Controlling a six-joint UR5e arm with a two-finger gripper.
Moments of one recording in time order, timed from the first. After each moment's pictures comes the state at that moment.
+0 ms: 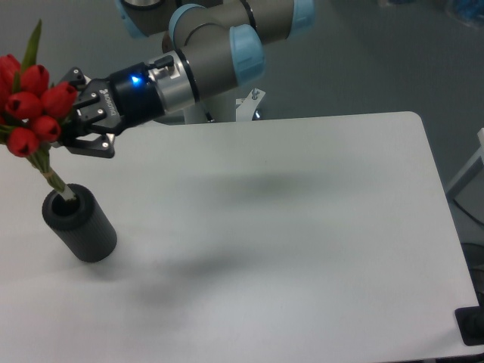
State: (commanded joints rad) arm 2.35 -1.70 -1.82 -0.79 0.06 1.08
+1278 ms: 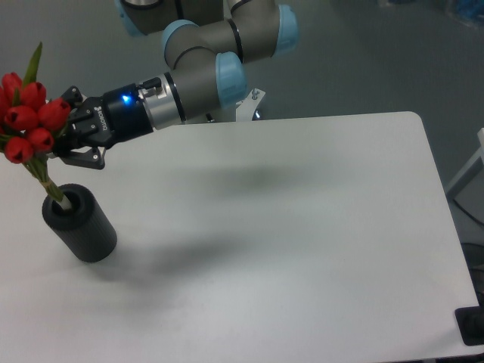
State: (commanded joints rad) arm 2.34 -1.72 -1.96 -0.79 0.07 1.21
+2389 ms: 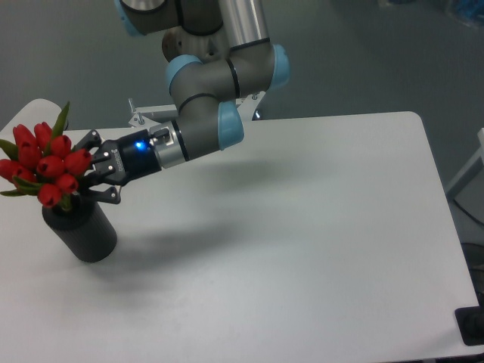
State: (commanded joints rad) arm 2.33 -1.87 -2.06 -0.78 0.08 1.41
